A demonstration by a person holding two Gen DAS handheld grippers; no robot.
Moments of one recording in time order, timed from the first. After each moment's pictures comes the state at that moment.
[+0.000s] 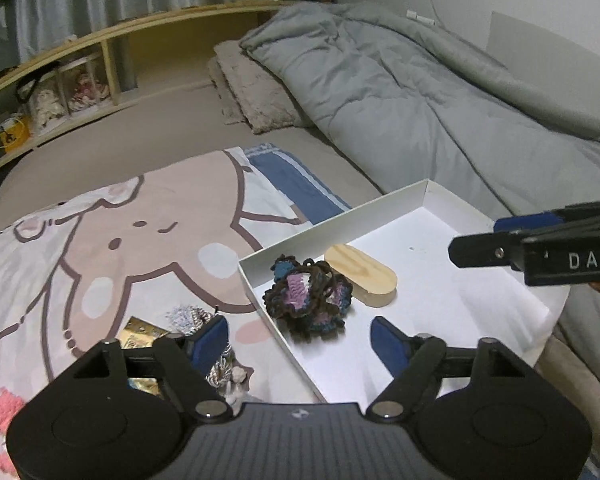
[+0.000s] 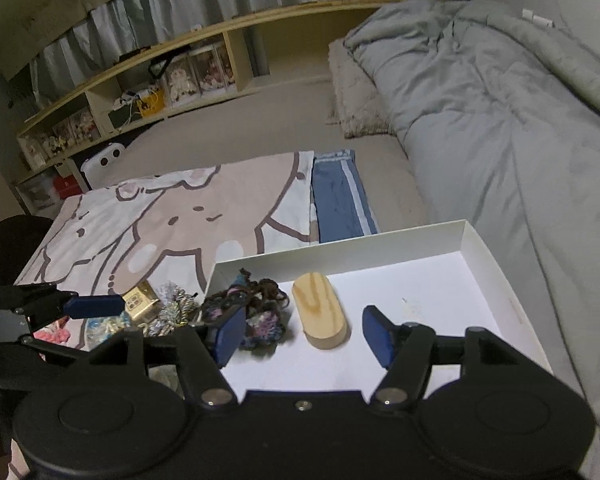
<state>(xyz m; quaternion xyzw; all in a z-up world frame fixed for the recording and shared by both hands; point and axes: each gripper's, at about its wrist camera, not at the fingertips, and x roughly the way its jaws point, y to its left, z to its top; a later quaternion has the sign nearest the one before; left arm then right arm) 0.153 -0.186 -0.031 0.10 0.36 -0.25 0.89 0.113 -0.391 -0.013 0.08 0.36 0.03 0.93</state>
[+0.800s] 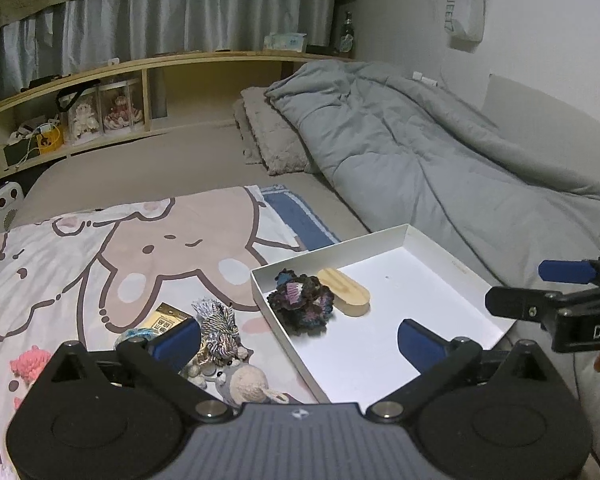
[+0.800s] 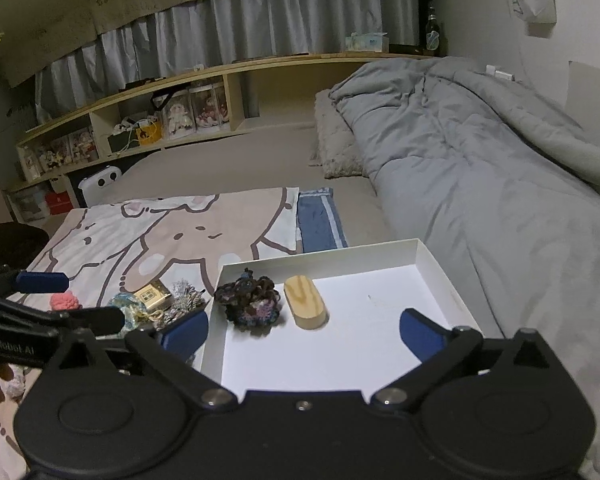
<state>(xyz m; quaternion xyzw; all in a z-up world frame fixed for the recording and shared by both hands) 0.069 -0.141 0.016 0.05 0.31 -0.24 0.92 0.005 -0.374 0.020 0.05 0.29 0.00 0.96</state>
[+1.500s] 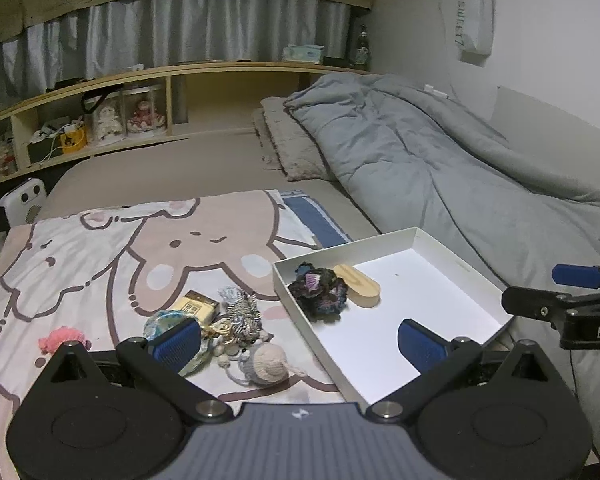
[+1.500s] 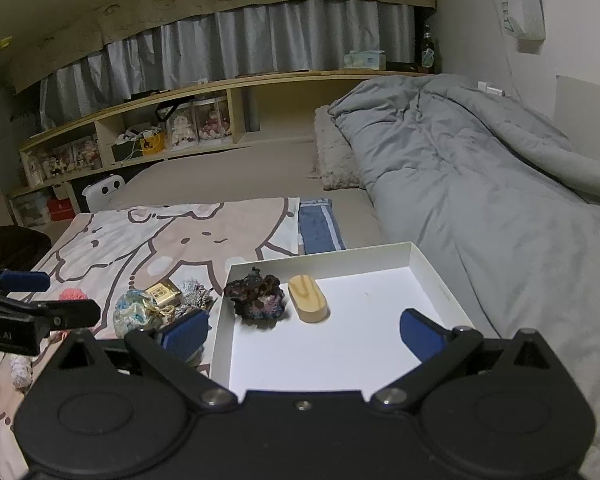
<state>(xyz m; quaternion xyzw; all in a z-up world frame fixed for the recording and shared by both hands) 0.035 -0.109 0.023 0.04 0.30 -0.21 0.93 -0.030 -0.358 0.024 0.03 0.27 -0.01 0.96</state>
